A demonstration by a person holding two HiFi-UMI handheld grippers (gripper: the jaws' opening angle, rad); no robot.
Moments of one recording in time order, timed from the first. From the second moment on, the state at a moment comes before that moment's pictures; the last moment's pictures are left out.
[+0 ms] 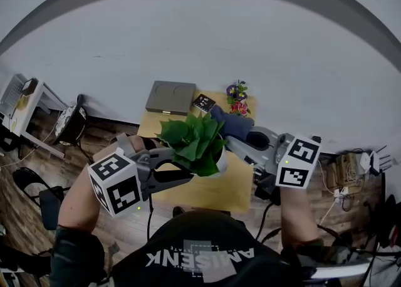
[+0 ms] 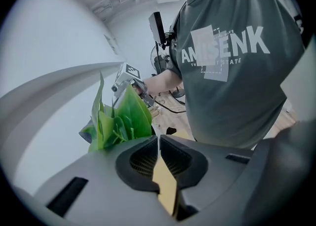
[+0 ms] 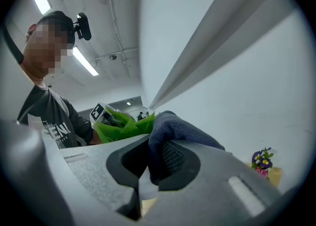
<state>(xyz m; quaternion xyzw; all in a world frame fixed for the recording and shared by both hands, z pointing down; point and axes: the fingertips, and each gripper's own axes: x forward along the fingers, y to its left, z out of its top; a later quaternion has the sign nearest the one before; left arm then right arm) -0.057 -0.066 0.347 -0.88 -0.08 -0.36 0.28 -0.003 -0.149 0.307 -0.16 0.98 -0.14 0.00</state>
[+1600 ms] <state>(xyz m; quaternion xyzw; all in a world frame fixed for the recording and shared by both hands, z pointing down) -0.058 -0.048 0.310 -0.92 -0.12 -0.31 0.21 0.006 -0.162 0.343 -0.06 0.96 -0.27 0.04</state>
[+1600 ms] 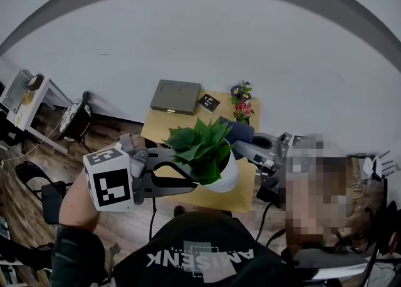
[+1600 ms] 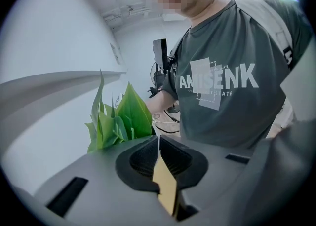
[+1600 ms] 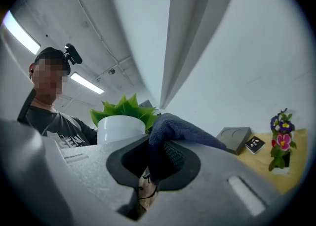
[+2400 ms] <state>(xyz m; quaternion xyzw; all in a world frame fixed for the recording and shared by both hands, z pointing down) -0.078 -0.048 0.313 -0.95 -0.06 -0.29 0.10 -0.037 -0.147 0.342 0.18 0.92 -0.36 0.06</state>
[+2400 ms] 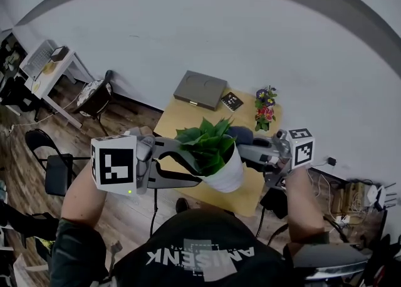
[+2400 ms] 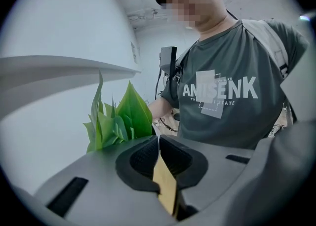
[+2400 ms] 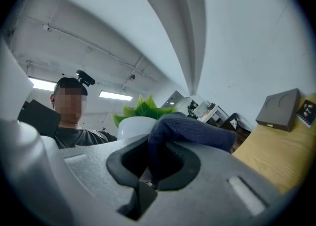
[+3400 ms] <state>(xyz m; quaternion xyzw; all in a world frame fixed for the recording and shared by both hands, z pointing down) -0.055 -0.115 0.345 -0.96 -0.05 -0.28 -0.04 0.005 -0.154 0.333 -0.03 0.95 -0.28 0.08</state>
